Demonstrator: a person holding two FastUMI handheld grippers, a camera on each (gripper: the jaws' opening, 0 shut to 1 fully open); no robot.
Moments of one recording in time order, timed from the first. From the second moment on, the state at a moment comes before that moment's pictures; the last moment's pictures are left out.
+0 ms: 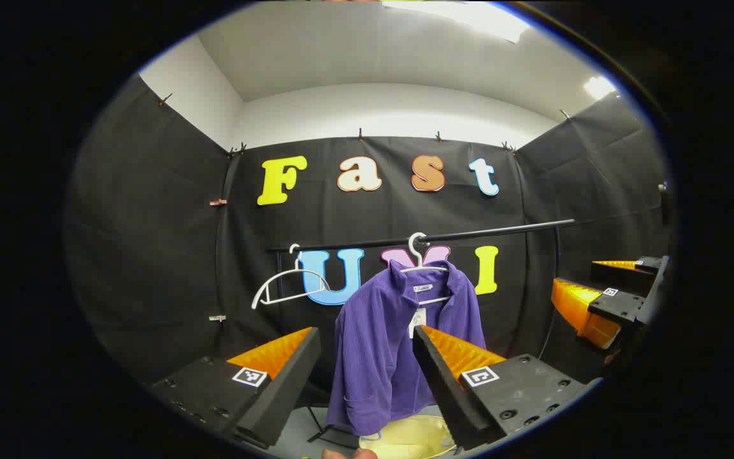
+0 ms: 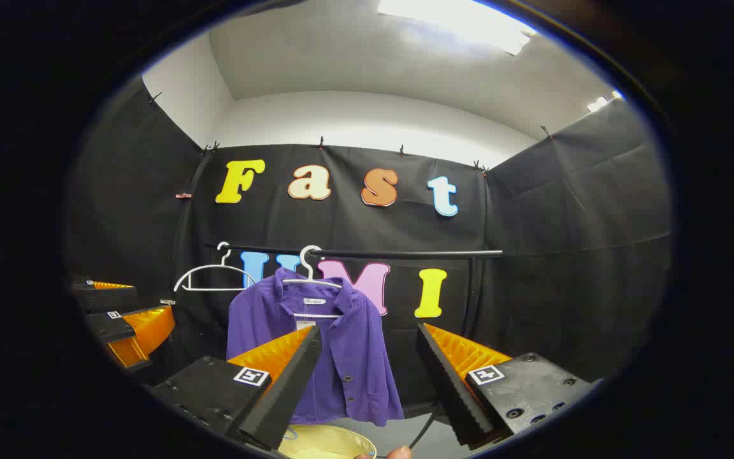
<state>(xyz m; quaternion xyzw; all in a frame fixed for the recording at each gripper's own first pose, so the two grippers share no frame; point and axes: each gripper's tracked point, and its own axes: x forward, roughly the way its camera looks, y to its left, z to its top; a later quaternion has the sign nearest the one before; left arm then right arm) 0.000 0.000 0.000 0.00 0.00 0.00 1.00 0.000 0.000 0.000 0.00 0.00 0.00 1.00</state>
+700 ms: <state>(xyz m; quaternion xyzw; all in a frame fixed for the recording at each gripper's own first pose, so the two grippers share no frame) 0.012 -0.002 -0.011 -0.02 0.02 0.00 1.00 0.012 0.004 -0.018 0.01 0.01 0.00 1.00</state>
